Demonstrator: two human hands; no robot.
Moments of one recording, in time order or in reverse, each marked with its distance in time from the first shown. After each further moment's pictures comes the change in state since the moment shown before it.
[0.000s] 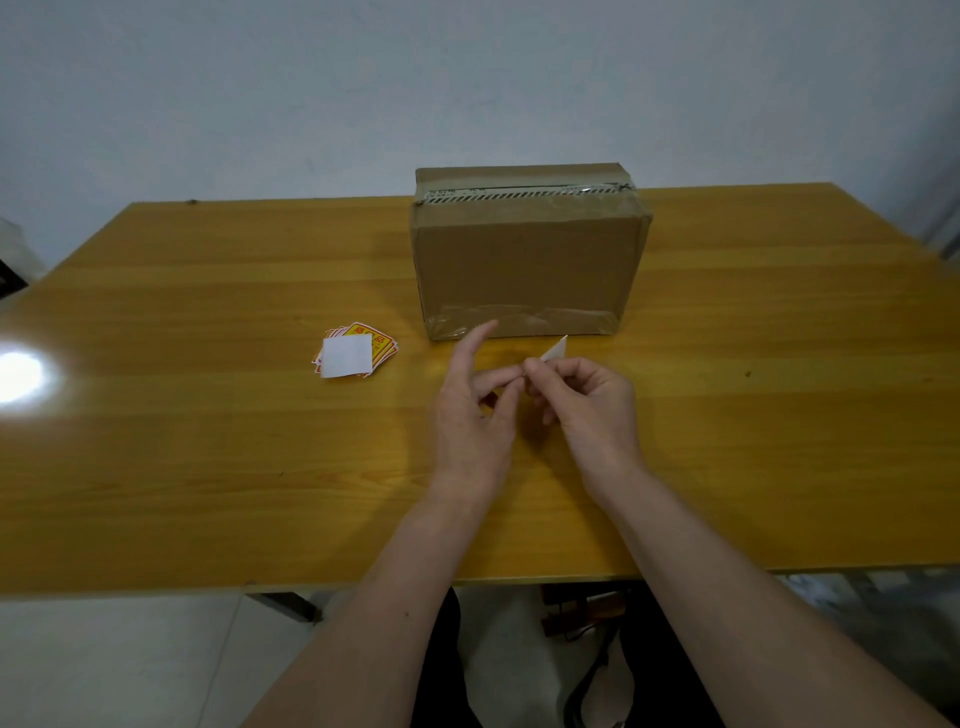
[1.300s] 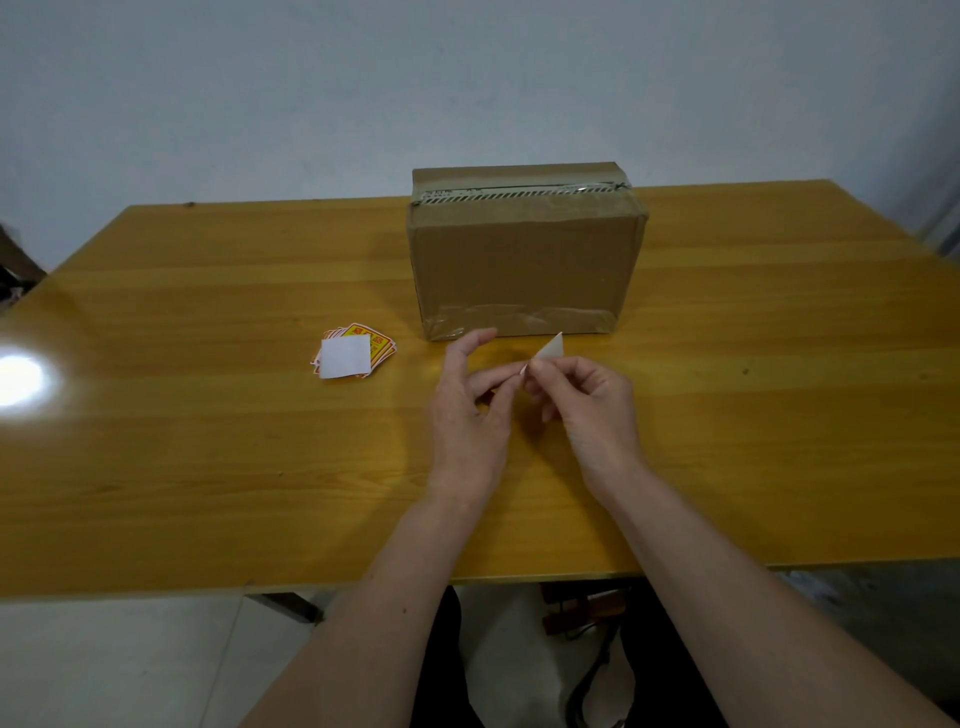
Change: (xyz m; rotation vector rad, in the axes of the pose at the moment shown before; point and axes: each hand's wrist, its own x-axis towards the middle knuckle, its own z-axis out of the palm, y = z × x) left_hand 0.000 0.002 -0.001 -0.022 0.017 -0.038; right_hand -0.002 -0.003 -0.002 0.003 -0.024 -0.002
